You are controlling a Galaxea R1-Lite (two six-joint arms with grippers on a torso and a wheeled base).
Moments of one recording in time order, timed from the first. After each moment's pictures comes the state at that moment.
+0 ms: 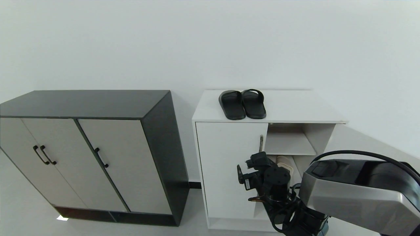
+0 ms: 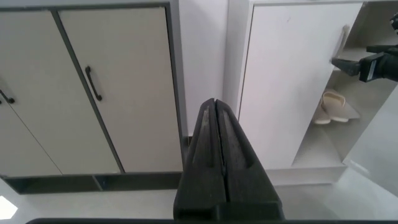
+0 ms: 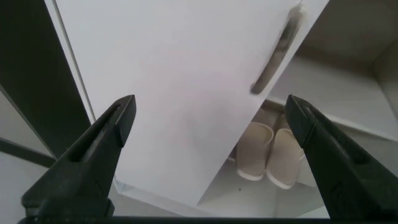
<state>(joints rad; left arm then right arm) 0.00 0.00 0.00 0.00 -0.03 0.02 0.73 2.42 -0.83 -1.51 -0.54 -0.11</state>
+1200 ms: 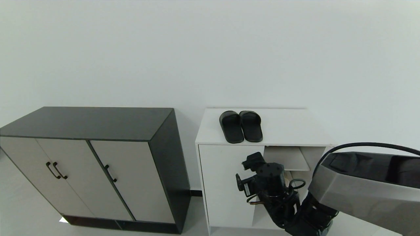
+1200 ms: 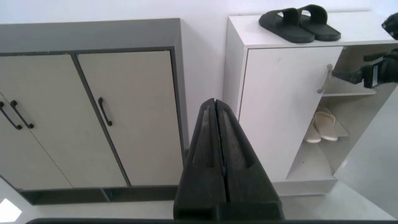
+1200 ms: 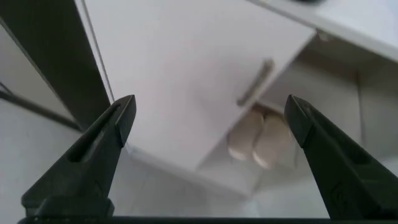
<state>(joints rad) 0.00 0.00 0.00 0.00 -0.03 0.03 0.75 2.30 -0.85 -1.13 -0.51 -0.03</state>
